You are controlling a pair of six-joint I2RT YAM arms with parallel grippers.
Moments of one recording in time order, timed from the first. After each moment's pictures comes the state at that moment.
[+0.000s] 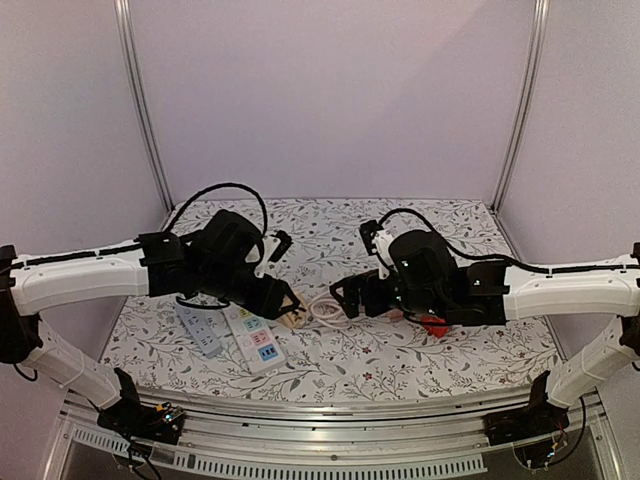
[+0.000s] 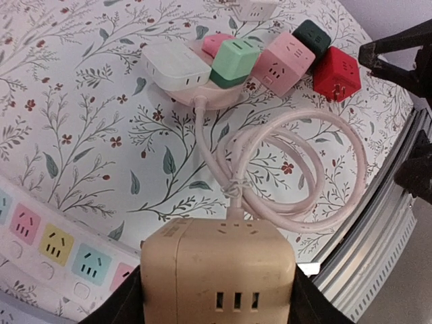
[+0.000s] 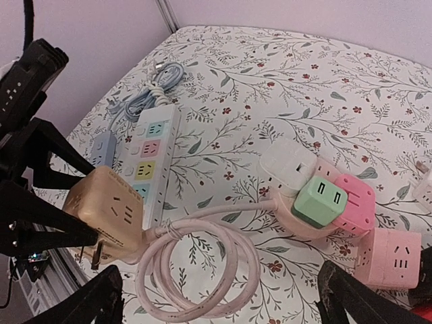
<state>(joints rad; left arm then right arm) -0.95 1.37 1.02 -0.50 -0.02 -0.40 1.10 1.43 0.97 -0.09 0.32 0.45</state>
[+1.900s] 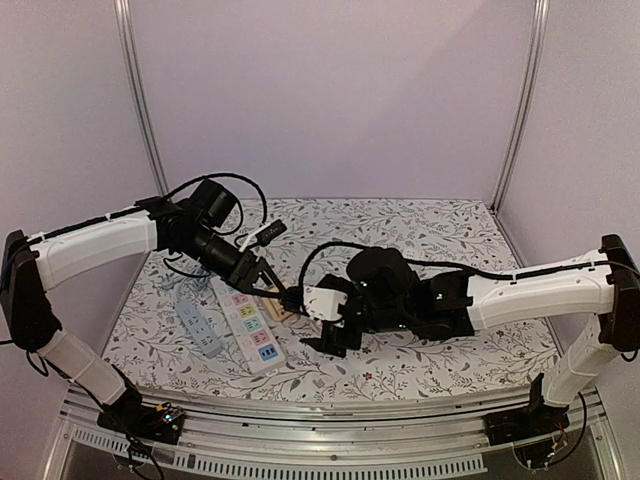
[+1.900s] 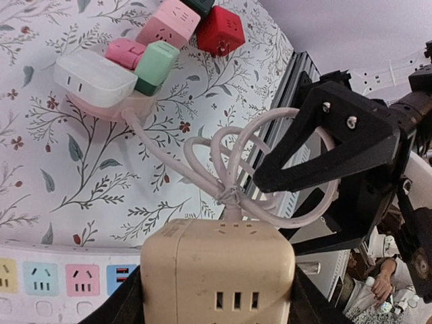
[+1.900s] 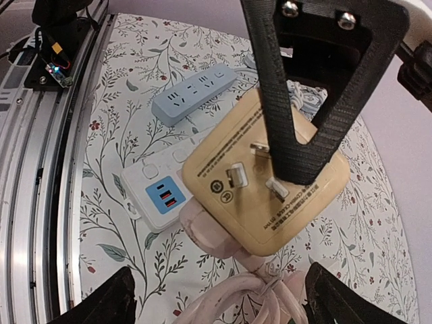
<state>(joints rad) -0.61 1.50 1.18 -0.72 0.78 -0.08 1.22 1.60 1.08 -0.04 0.05 -0.47</state>
